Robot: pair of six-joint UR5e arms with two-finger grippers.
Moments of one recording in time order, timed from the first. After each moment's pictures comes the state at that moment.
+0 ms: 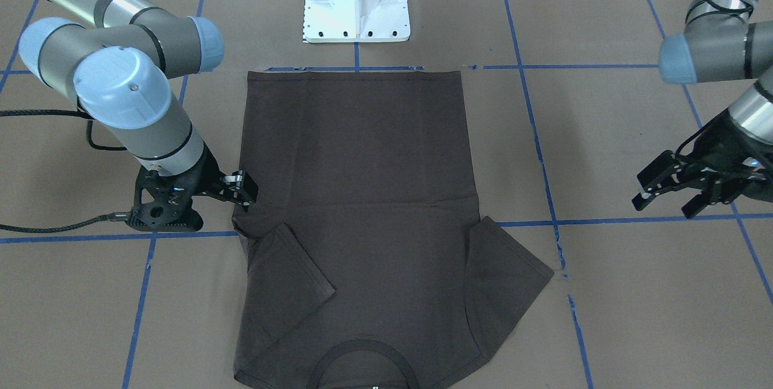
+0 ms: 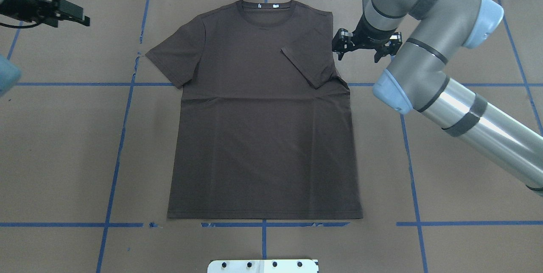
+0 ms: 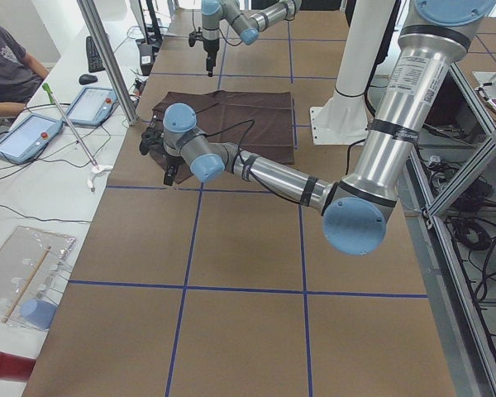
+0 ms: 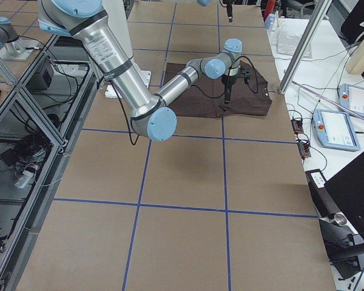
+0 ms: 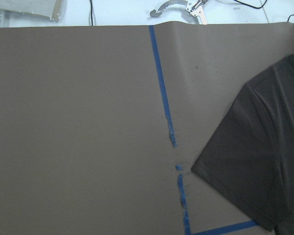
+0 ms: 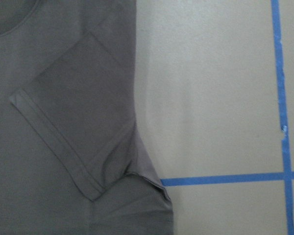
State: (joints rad) left arm -1.11 -1.92 -1.57 -2.14 -2.15 -0.86; right arm 0.88 -0.96 1.62 -1.61 2.10 0.96
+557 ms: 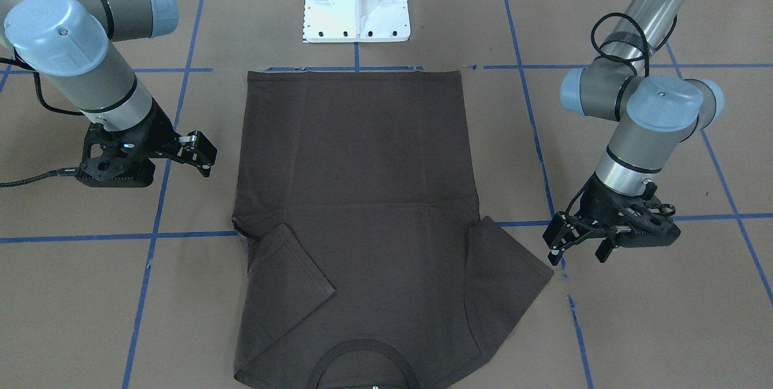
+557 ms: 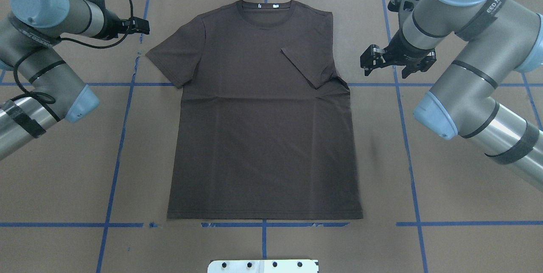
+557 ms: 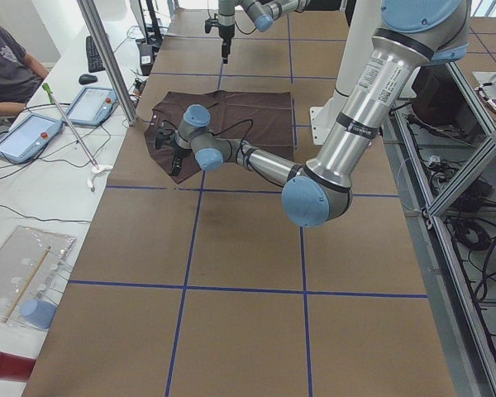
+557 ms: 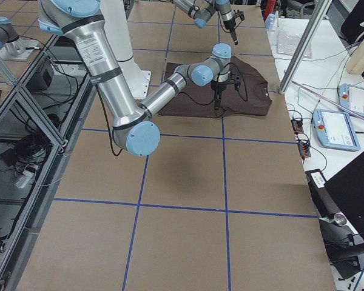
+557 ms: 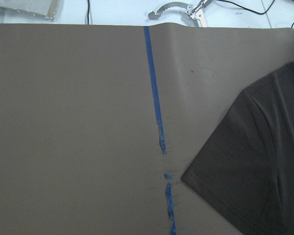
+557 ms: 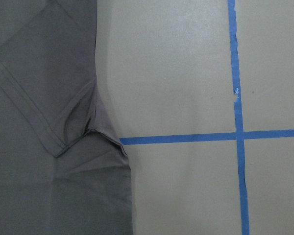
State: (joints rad) left arm -0.92 -2.07 -1.30 -2.32 -1.81 -1.08; right arm 0.88 -1.12 1.80 -1.62 2.11 0.96
